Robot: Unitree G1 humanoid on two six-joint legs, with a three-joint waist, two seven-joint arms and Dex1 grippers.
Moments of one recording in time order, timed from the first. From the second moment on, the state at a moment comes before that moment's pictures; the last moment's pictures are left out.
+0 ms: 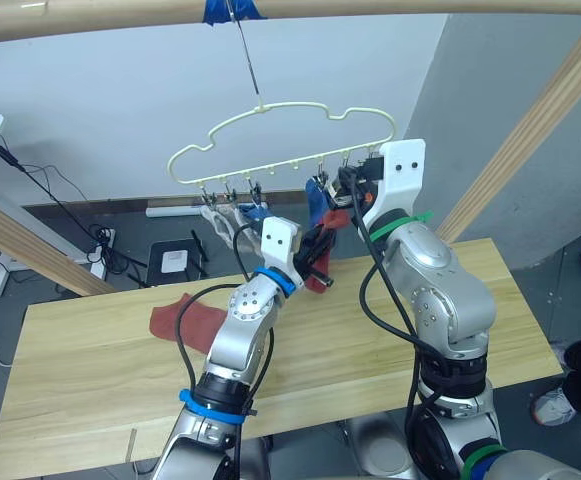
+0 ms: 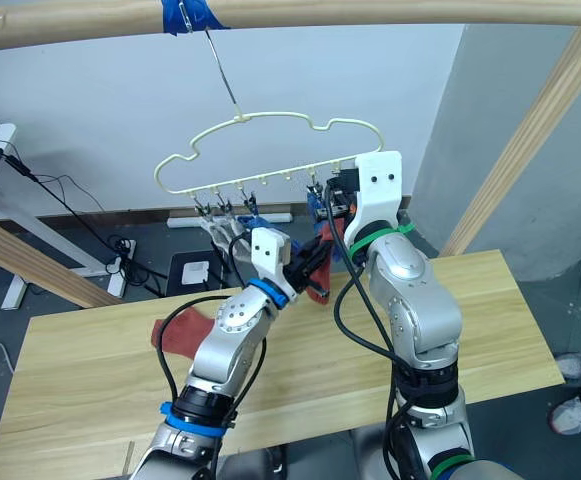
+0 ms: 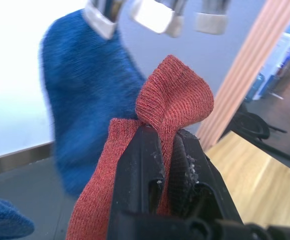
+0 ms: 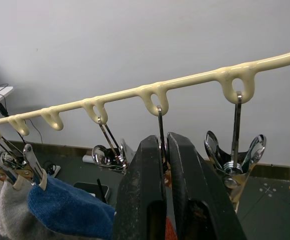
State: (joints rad) left arm -0.39 0.03 -0.15 0.05 -0.11 0.13 -0.36; right arm -0.61 0.08 0.05 -0.43 0.14 0.87 0.04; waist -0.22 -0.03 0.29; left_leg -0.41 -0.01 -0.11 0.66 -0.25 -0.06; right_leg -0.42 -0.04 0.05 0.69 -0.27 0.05
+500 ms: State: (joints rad) left arm -0.41 0.00 -0.12 0.07 -0.16 0.16 -0.38; right arm -0.61 0.08 0.05 -0.43 0.14 0.87 0.04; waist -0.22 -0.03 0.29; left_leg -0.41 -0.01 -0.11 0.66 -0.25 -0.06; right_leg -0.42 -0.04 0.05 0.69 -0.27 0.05
